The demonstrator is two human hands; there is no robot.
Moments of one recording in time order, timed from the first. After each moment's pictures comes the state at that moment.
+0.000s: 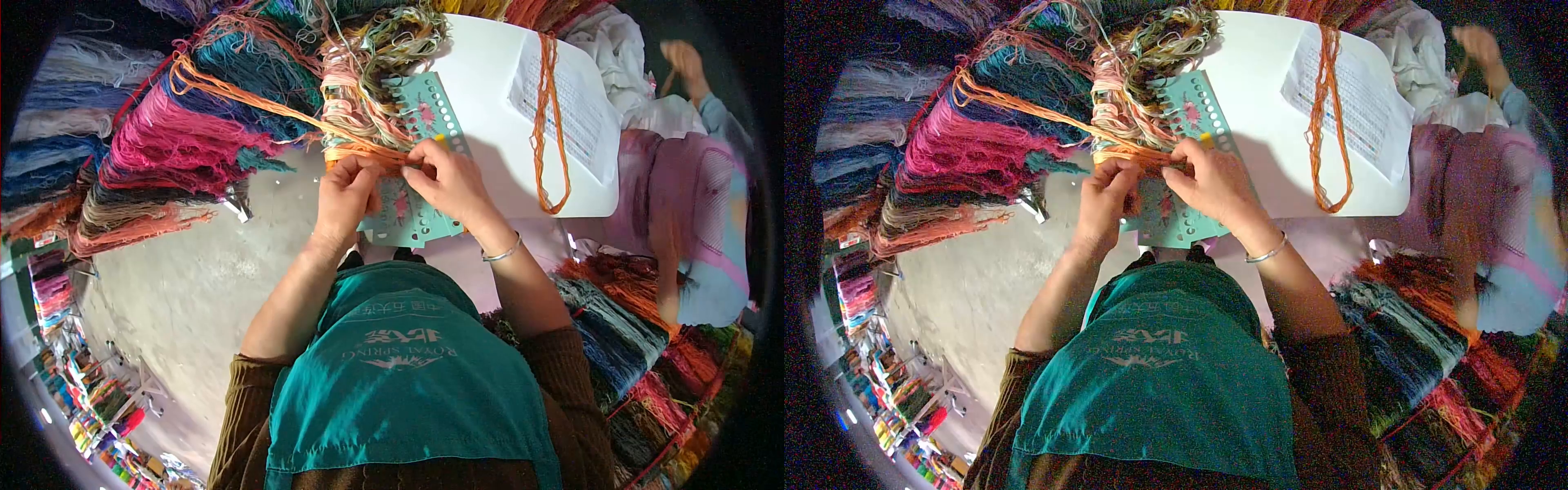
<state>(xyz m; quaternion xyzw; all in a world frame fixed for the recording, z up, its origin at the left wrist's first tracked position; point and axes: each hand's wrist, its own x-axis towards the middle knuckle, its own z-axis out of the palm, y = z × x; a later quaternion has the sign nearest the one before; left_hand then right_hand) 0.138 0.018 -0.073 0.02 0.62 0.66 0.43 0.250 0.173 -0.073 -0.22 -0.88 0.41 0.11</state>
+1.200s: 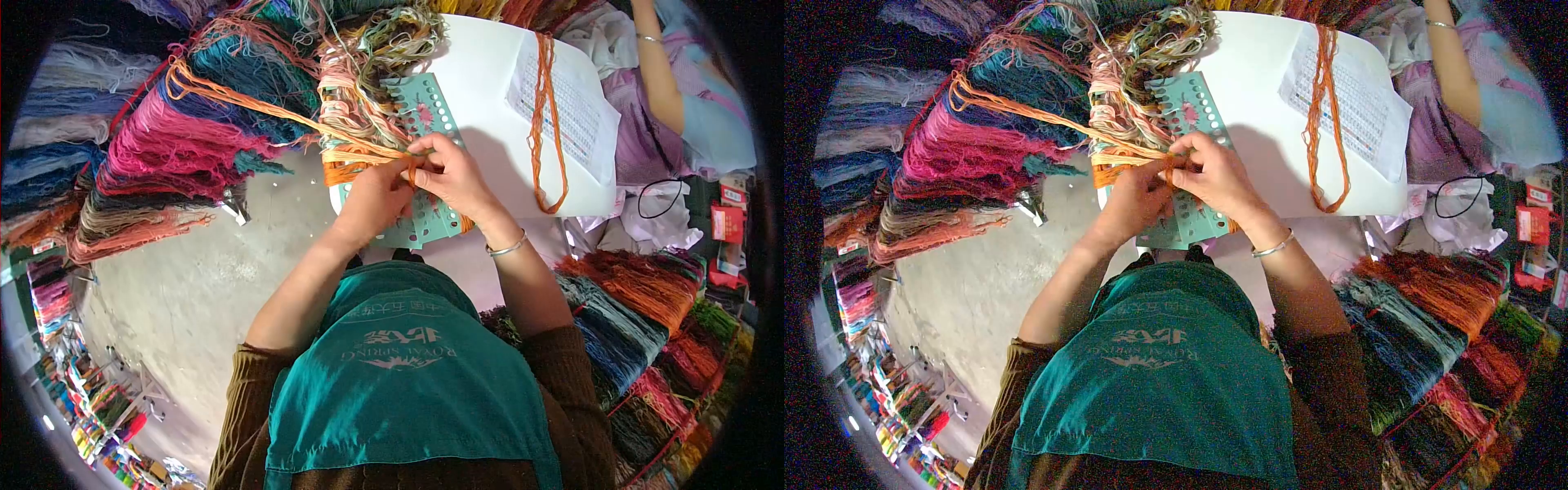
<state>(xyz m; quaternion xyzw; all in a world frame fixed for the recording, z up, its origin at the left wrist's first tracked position) 0.142 0.041 -0.068 0.32 0.70 0.45 0.45 0.253 0.184 -0.091 -0.21 -0.76 0.62 0.08</state>
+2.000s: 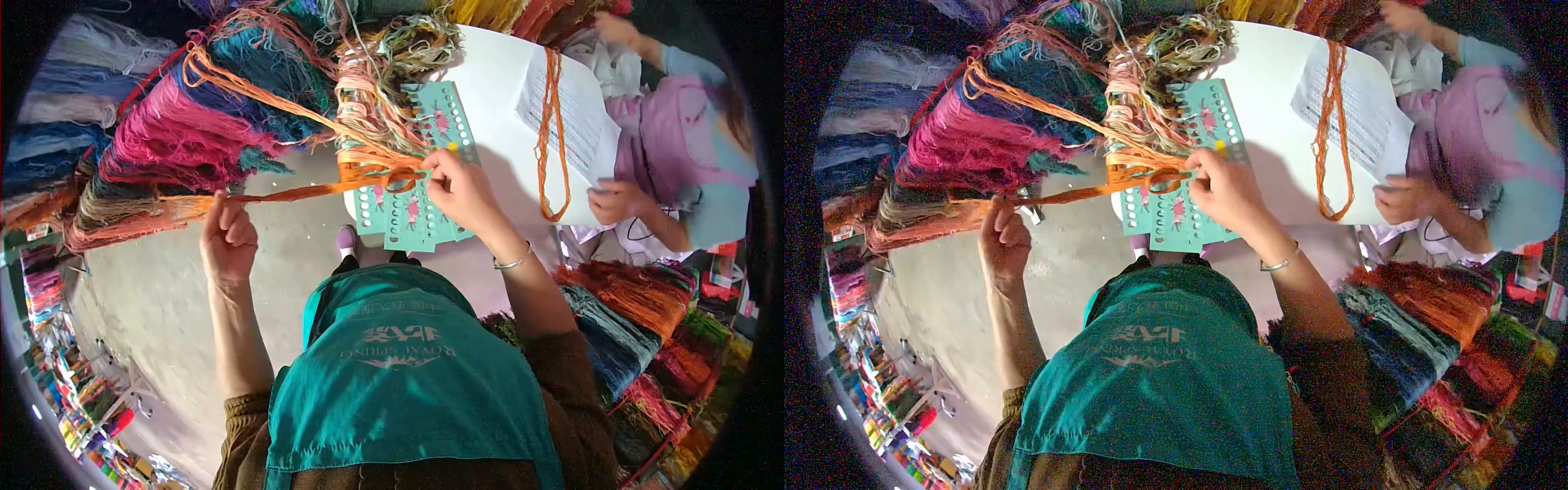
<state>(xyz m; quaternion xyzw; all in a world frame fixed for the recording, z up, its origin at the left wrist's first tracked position) 0.039 -0.149 -0.055 -0.12 0.22 0.88 0.40 0.254 0.171 -0.080 -0.19 -0.88 0.43 0.10</state>
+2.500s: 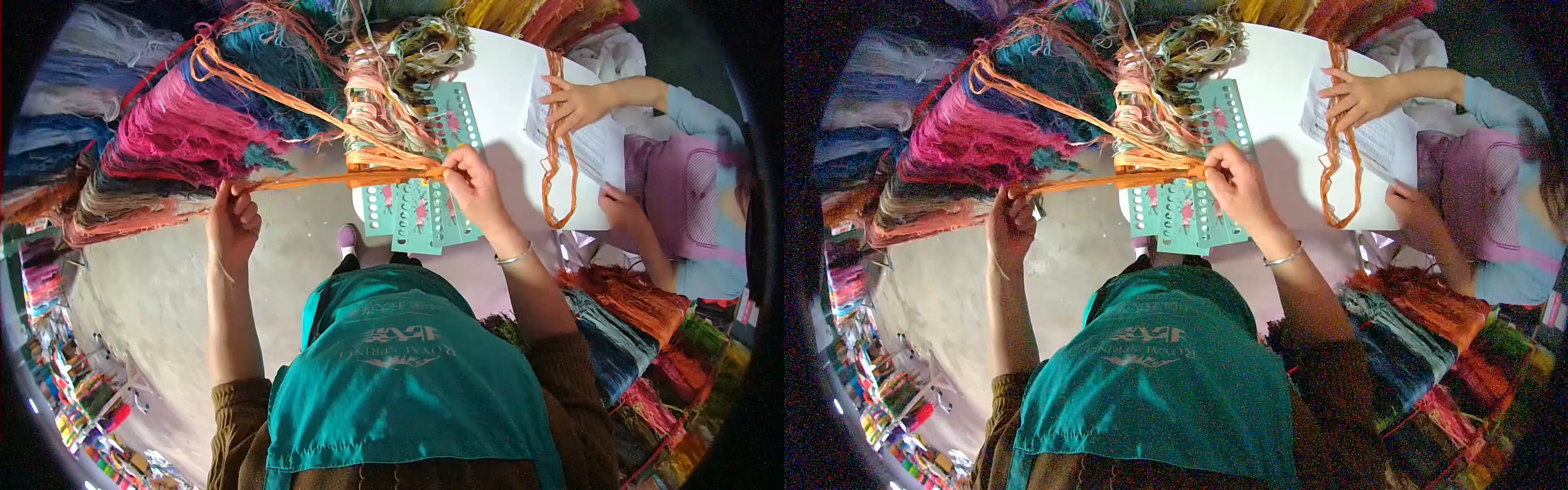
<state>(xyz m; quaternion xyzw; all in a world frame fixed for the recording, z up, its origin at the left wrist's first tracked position) 0.004 -0.157 -0.097 -0.11 0.37 0.82 0.42 0.251 0.177 -0.099 -0.19 -0.76 0.60 0.19</state>
